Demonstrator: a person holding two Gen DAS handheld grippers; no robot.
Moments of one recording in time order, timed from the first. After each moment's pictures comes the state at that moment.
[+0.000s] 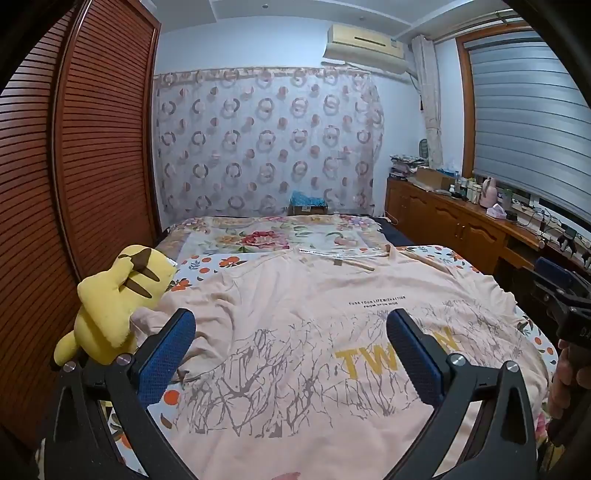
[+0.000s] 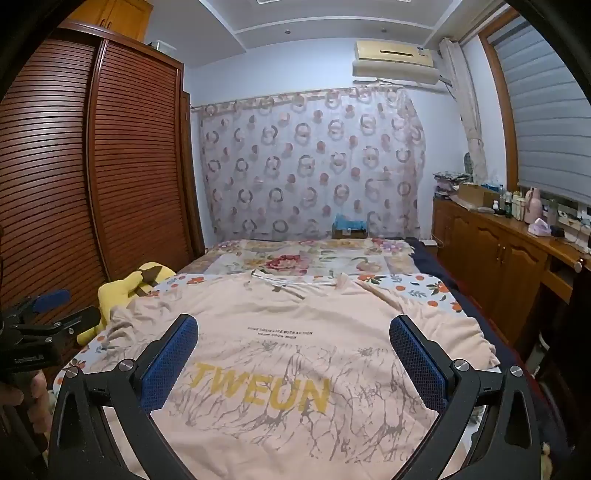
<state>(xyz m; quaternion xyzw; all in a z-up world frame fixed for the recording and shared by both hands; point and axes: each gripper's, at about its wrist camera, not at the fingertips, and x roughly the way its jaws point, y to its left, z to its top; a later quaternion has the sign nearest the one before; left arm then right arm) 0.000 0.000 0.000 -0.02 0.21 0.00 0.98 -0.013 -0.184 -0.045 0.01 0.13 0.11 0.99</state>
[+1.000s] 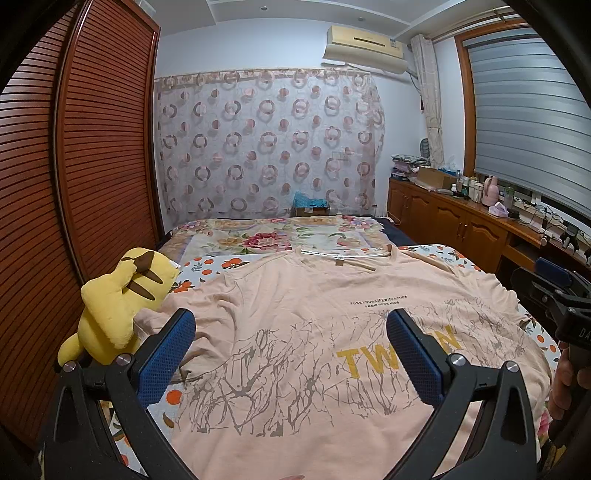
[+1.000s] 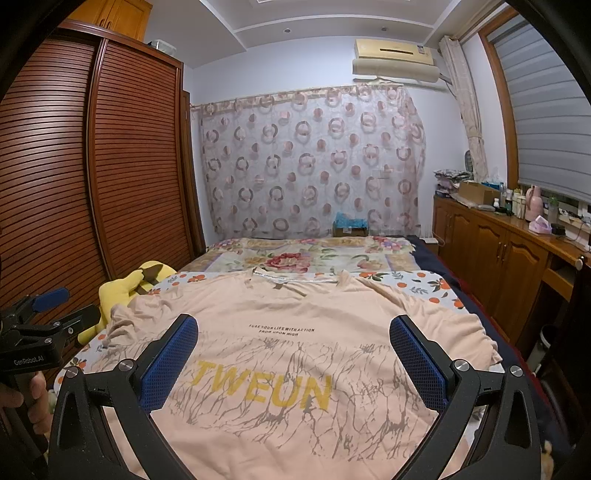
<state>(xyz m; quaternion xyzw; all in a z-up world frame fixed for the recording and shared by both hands) 0.000 -0.001 0.000 -0.01 0.21 0.01 0.98 -0.012 -0.185 -0.047 0.01 0.13 0.11 0.99</state>
